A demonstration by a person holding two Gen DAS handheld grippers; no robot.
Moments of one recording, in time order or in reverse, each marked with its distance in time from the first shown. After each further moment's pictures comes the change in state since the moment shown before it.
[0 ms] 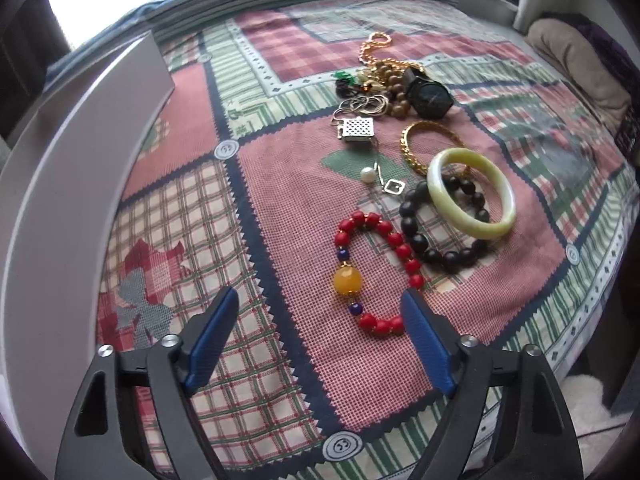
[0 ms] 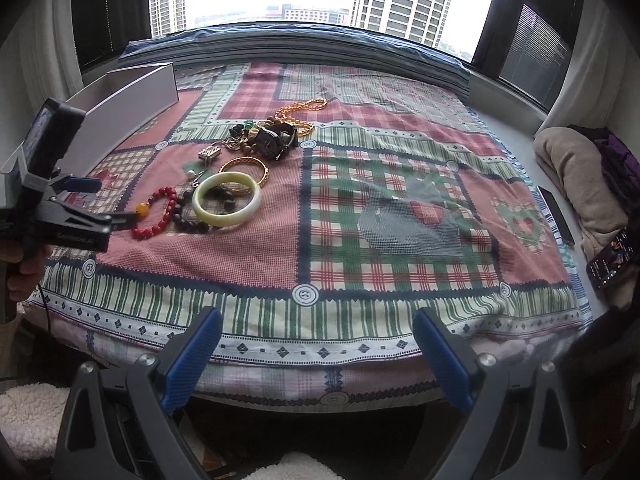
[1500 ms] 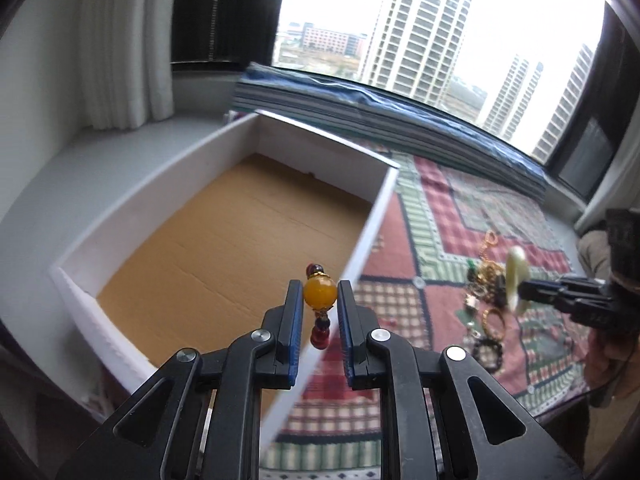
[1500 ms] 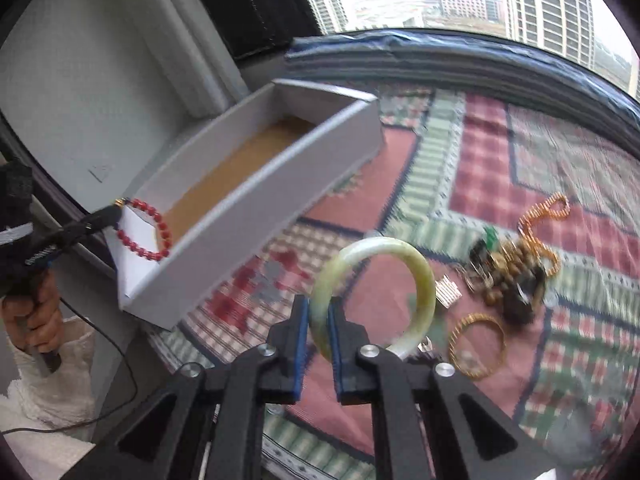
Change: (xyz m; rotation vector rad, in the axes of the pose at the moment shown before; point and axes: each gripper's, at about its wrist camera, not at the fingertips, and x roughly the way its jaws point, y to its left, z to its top) left arm -0.193 0.223 -0.048 -0.518 -0.332 0.115; right arm 0.026 0.165 0.213 -0.255 0.026 0.701
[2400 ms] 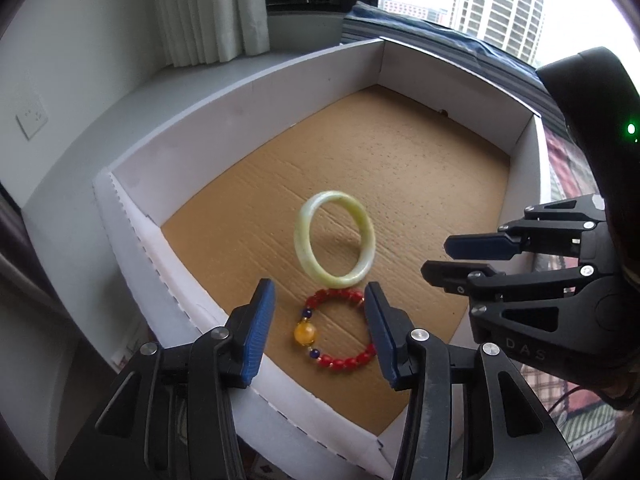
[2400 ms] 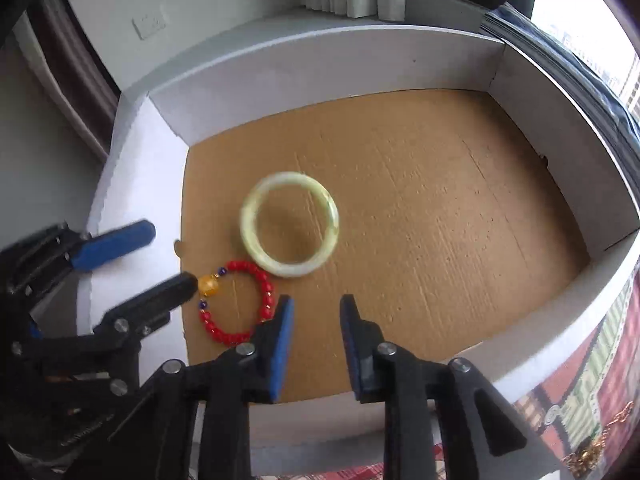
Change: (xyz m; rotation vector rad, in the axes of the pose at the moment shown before) left arm 0.073 0.071 -0.066 -0.090 0.123 0.273; right arm 0.248 0.185 0.039 -0.468 0.326 -0.054
